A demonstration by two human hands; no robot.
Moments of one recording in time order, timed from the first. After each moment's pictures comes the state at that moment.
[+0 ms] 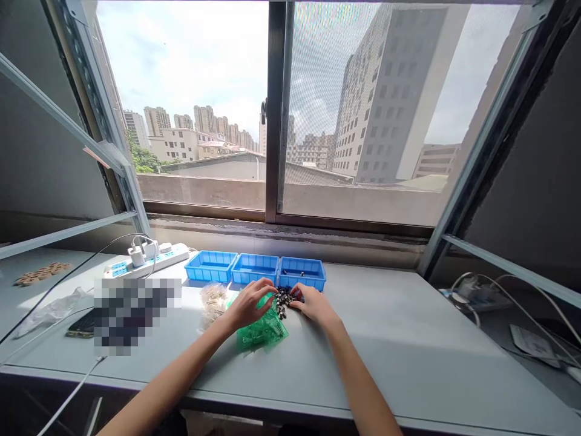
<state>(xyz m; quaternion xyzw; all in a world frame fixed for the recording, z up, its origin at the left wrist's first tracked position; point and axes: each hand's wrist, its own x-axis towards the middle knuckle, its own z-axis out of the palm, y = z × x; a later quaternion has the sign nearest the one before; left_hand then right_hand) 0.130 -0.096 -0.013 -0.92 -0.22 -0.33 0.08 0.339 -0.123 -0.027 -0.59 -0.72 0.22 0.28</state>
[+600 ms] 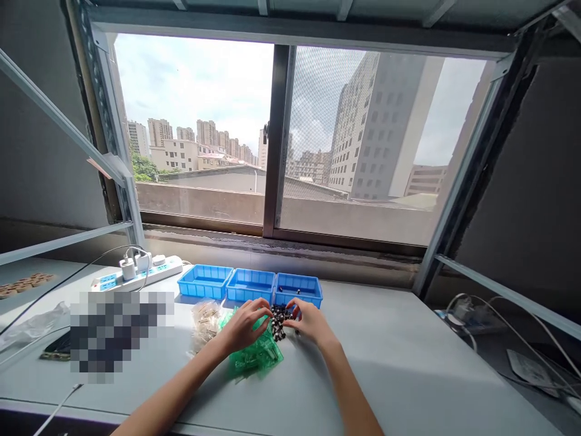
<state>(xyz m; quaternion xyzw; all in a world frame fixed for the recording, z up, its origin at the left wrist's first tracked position) 0.130 -0.095 -0.022 -0.92 -0.26 -0.30 0.06 0.333 -0.126 -0.014 -0.59 -0.71 0.22 0.32</state>
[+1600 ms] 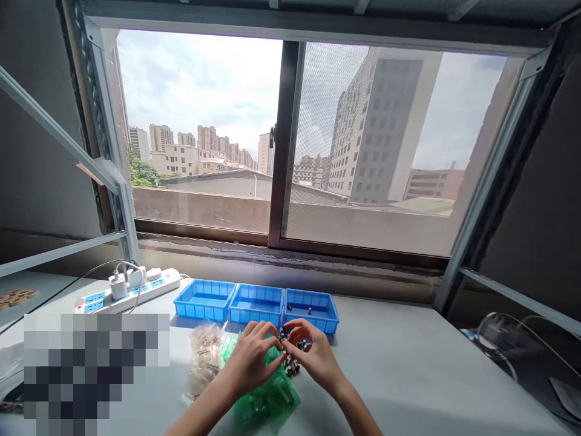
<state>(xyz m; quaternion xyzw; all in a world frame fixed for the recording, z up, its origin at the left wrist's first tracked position) 0.134 -0.096 -0.025 -0.90 -0.30 -0.31 0.05 0.298 -0.128 -0.020 -0.52 -0.61 0.34 0.50</state>
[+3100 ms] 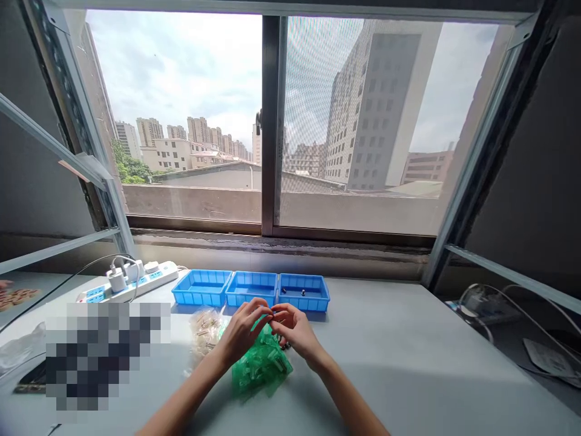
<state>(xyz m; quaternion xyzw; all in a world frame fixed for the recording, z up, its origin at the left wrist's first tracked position) 0.125 -0.086 -0.021 -0.89 -0.27 -0.37 0.04 0.284 -0.124 -0.030 -0.44 -0.51 0.51 0.53</state>
